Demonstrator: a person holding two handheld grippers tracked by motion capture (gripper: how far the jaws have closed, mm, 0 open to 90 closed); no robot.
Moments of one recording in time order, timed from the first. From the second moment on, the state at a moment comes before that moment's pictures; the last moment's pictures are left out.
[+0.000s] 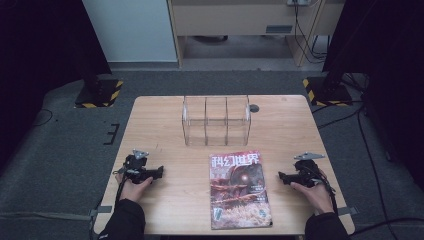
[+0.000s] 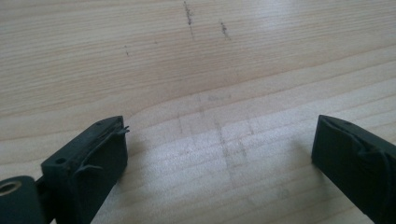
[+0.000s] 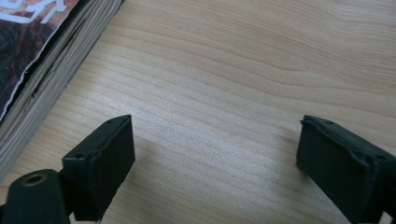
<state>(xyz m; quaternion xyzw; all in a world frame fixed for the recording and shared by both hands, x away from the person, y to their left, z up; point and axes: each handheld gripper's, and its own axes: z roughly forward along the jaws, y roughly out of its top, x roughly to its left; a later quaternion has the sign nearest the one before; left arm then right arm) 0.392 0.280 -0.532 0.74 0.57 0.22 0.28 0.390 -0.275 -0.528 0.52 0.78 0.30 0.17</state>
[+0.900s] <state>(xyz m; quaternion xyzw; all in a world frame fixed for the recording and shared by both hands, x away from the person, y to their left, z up) 0.362 0.212 -0.498 0.76 0.49 0.20 0.37 0.373 -0.259 -0.502 0.51 0.76 0.37 0.16</state>
